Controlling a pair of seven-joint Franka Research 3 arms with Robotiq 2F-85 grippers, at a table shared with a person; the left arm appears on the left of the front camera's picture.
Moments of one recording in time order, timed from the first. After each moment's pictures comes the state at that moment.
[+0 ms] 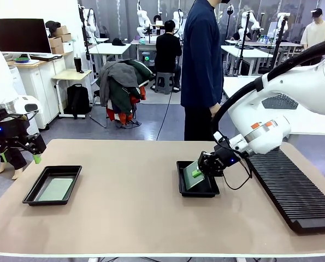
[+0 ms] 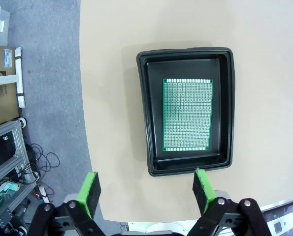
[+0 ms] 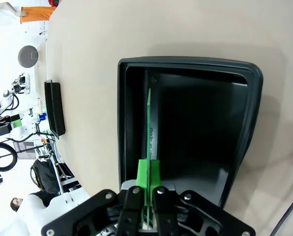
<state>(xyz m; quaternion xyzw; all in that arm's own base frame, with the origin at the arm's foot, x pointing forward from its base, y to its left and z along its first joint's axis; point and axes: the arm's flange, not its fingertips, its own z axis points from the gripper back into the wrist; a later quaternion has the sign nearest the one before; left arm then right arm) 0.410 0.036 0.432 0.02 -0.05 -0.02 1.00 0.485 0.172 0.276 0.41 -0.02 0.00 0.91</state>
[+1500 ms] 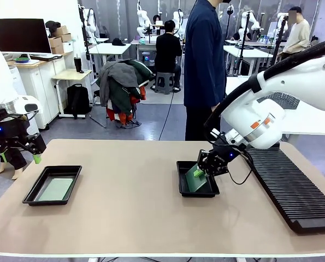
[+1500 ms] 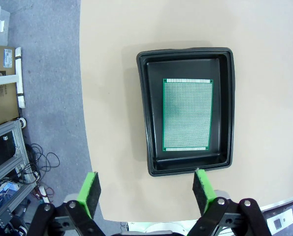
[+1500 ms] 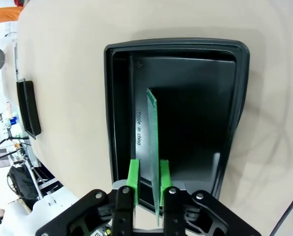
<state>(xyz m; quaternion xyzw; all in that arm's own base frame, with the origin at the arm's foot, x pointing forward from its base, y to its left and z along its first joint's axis) 0.410 0.036 0.432 0.02 -0.05 -0.02 1.00 0.476 0.187 0.307 0.31 0.00 -0.01 0.95</state>
